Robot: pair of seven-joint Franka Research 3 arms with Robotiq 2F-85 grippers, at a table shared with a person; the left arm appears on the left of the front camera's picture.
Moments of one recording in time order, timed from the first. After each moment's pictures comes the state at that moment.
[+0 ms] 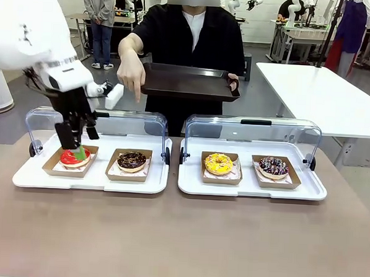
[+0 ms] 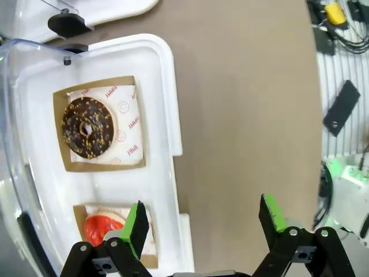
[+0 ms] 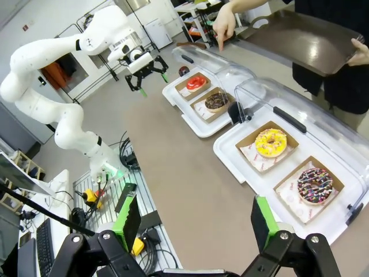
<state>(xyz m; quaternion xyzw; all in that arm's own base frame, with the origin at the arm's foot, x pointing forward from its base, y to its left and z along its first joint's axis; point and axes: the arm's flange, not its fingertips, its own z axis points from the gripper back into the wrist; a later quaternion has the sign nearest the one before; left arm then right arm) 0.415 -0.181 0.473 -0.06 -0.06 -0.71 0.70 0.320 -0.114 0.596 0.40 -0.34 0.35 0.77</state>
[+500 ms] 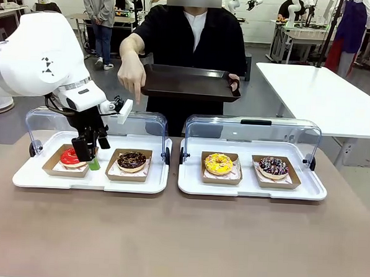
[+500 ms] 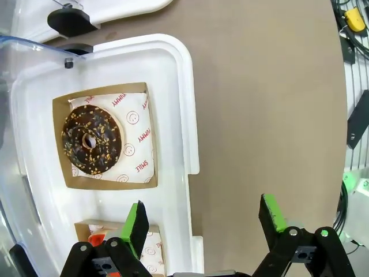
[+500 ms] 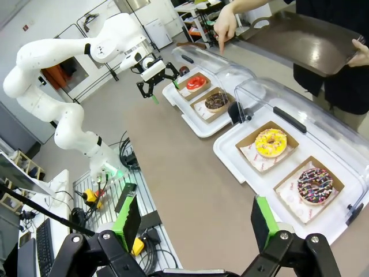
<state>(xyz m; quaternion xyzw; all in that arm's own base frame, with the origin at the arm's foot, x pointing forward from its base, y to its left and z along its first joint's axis) 0.432 -0.190 0.438 -0.06 -0.07 -0.71 0.70 0.320 -0.114 0.596 0.40 -0.34 0.35 0.77</state>
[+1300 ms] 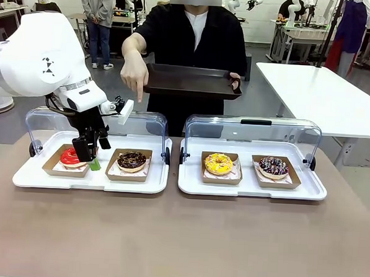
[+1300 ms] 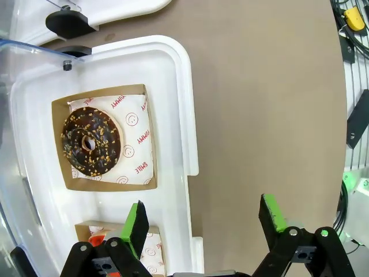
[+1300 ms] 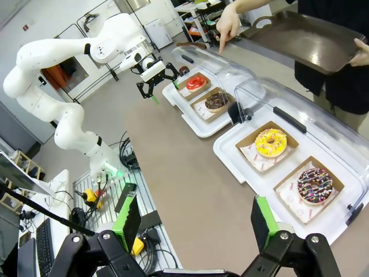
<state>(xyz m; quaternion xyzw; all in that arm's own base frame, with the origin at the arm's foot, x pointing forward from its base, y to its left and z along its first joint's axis) 0.431 -0.192 0.439 -0.06 -0.07 -0.71 0.70 0.320 -0.114 0.596 0.40 -0.34 0.35 0.77</state>
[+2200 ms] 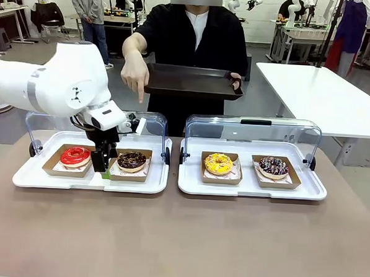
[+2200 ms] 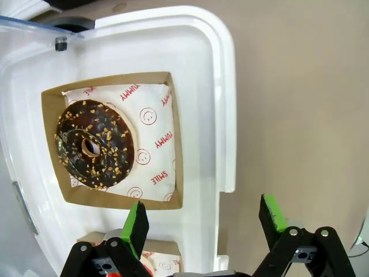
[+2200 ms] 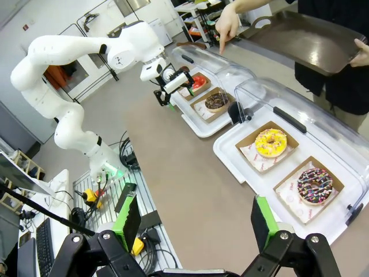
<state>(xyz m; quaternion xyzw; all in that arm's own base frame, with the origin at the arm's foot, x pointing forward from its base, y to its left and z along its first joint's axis) 0.465 -0.216 0.380 -0.01 -0.04 -0.70 0.72 0.320 -0.114 0.596 0.40 -0.34 0.35 0.77</state>
